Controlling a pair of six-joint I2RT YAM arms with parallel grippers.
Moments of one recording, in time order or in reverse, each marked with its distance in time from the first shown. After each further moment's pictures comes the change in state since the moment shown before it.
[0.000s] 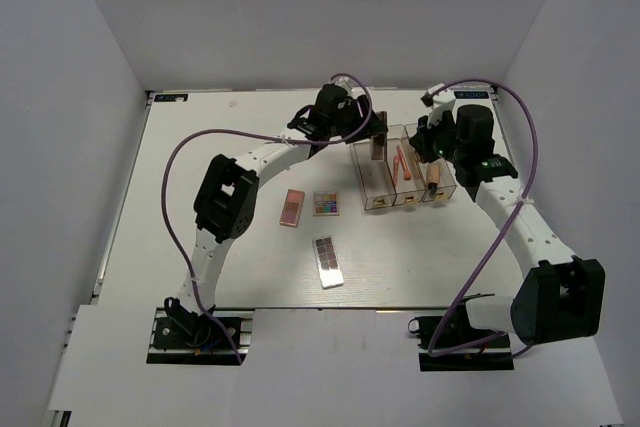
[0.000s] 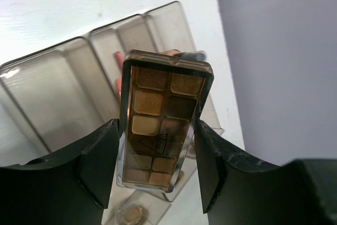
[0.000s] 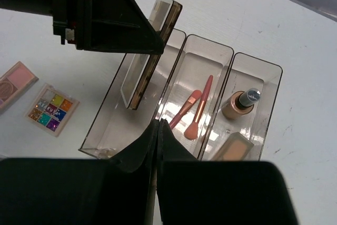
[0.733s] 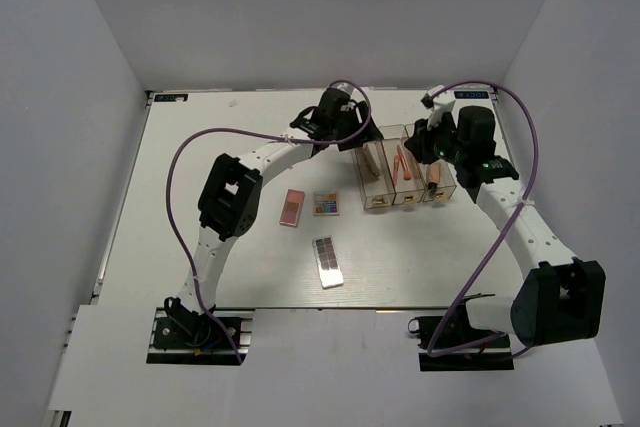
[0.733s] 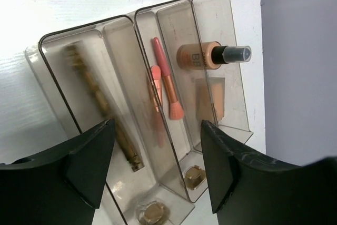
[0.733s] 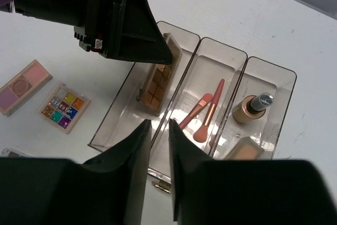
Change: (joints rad) left arm 0.000 0.045 0.048 -0.150 -0.068 0.009; right arm -0.014 -0.009 -0.015 0.014 -0.064 0.010
